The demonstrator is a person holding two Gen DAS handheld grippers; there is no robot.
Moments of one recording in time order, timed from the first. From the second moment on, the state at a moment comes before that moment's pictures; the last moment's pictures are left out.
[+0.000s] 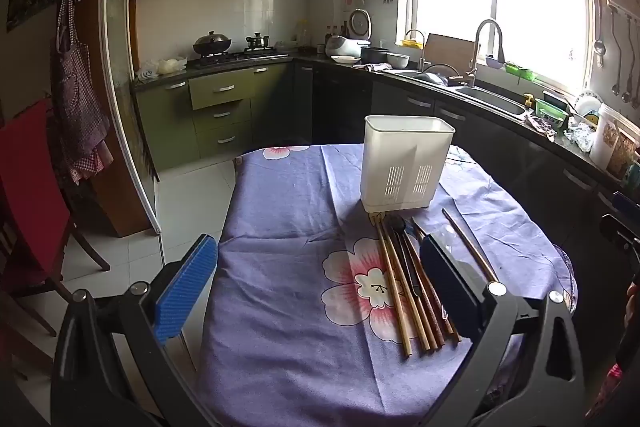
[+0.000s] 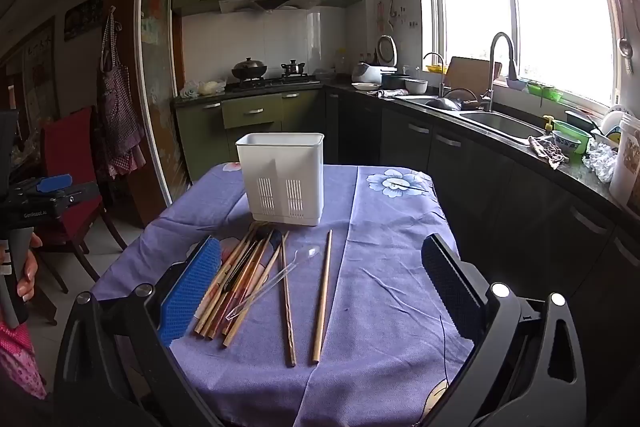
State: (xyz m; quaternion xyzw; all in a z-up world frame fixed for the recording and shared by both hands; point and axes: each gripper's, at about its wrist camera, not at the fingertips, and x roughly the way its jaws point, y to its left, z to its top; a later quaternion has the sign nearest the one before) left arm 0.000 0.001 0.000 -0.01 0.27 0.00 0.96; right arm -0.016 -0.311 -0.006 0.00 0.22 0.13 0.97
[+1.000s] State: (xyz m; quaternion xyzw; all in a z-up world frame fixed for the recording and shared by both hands) left arm -0.003 -0.001 -0.006 0.00 0.28 -0.01 0.96; right arm -0.014 -0.311 -0.009 0.00 0.22 0.14 0.97
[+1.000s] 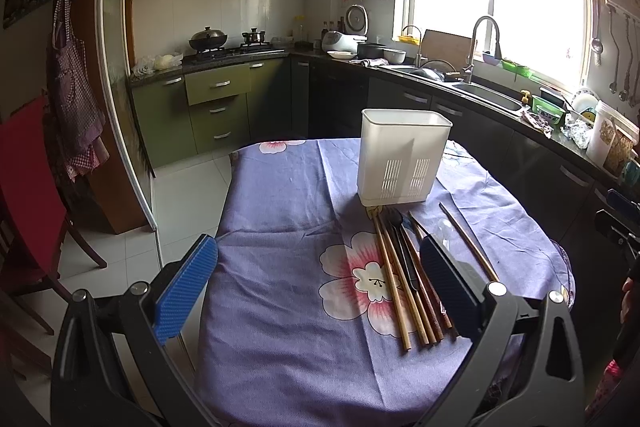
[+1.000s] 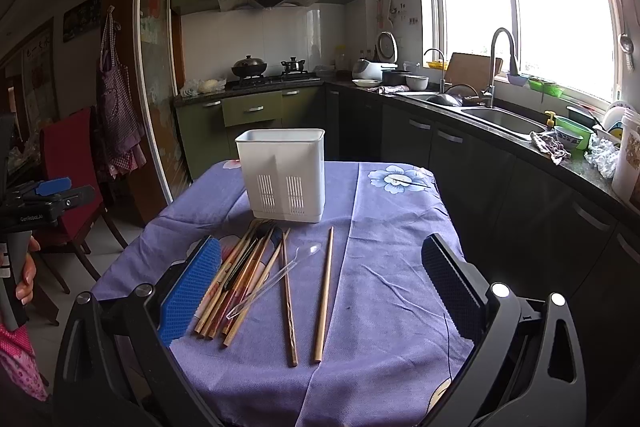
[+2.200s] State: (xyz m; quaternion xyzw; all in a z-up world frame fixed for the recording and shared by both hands) left arm 0.000 0.000 -0.018 0.00 0.29 -0.01 0.96; right arm -0.013 -0.301 -0.021 0.00 0.23 0.14 0.96
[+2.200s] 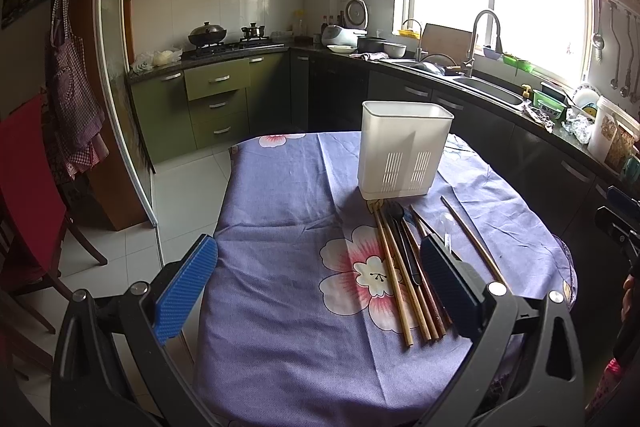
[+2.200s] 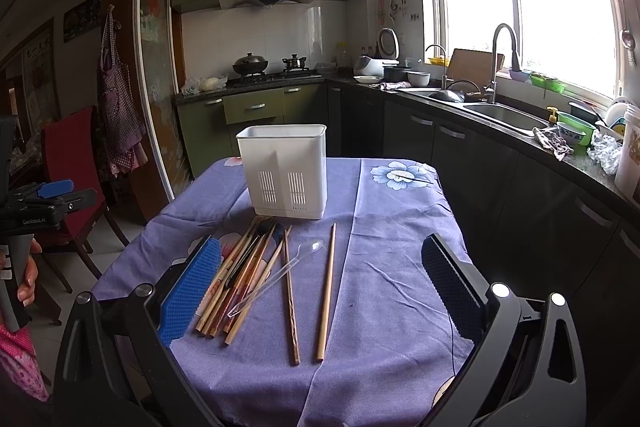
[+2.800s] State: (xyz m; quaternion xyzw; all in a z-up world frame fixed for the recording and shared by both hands) left arm -0.003 0.001 -0.023 0.00 0.29 0.00 0.96; right arm -0.012 -0.303 -0.021 0.00 0.23 0.14 0.96
